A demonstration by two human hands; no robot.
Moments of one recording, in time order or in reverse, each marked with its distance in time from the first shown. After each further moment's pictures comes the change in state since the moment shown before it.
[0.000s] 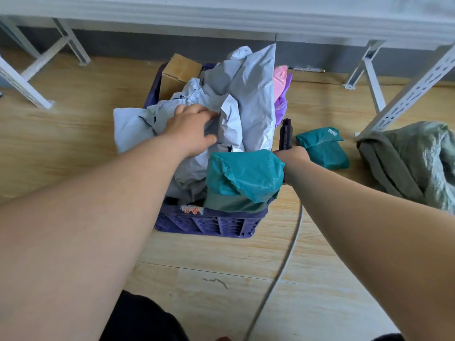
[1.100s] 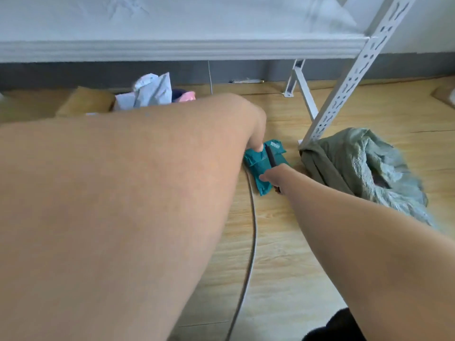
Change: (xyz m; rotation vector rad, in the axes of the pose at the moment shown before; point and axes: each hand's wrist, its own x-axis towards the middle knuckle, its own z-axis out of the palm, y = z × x) left_hand 0.112 0.257 -0.051 0.316 -0.426 0.320; right_hand 0.114 0.030 -0.123 -0.293 0.023 0.268
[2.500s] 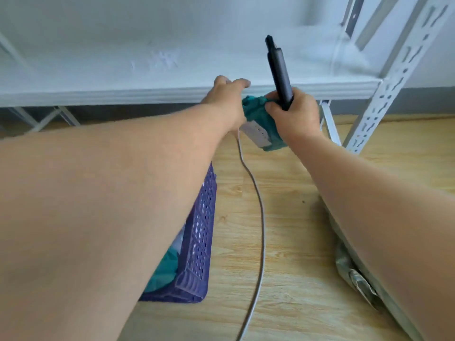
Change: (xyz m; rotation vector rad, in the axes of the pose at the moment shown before) left_hand 0.025 -0.026 -0.046 -0.540 0.615 -0.391; right_hand -0.074 -0.104 -0.120 0.481 0.312 -0.977
